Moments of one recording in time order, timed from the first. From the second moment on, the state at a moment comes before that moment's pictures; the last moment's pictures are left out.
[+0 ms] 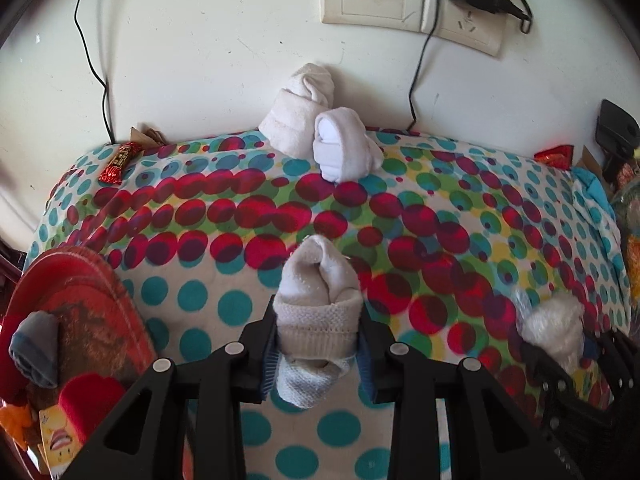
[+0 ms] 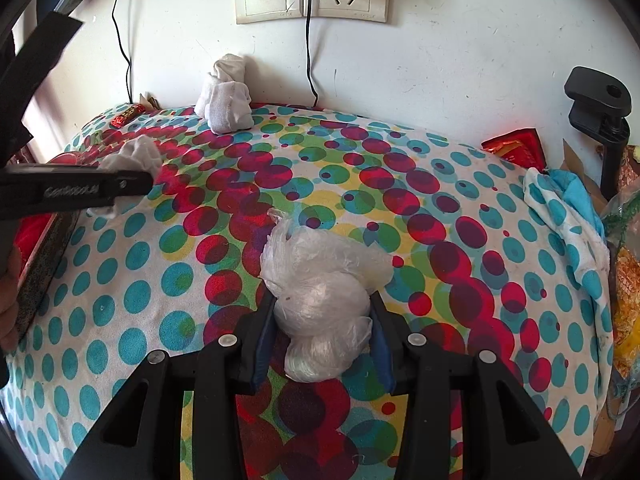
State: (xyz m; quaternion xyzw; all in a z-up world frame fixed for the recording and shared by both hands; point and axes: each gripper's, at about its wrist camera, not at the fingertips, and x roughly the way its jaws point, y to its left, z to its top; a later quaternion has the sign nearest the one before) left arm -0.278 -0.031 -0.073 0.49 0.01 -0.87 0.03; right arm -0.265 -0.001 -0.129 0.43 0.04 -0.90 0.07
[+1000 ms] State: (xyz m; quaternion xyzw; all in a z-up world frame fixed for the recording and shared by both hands) left arm -0.097 -0.145 0.010 0.43 0.00 -0.90 0.10; right arm -0.265 -0.003 -0.128 0.43 0.04 -0.90 0.07
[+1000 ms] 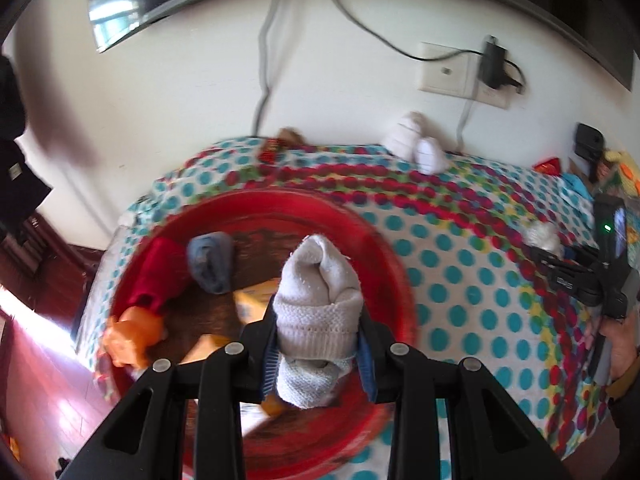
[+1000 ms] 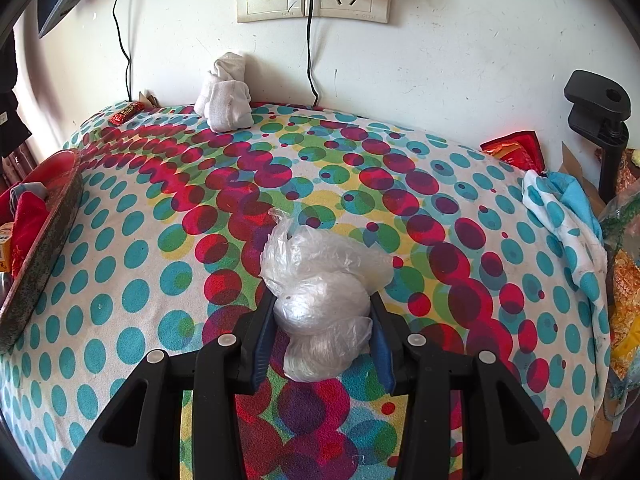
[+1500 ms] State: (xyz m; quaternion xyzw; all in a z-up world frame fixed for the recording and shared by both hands) left arm -0.086 -0.279 -0.017 0.45 0.08 -0.87 0.18; right arm -0.266 -0.004 -0.128 0.43 0.04 -0.90 0.07
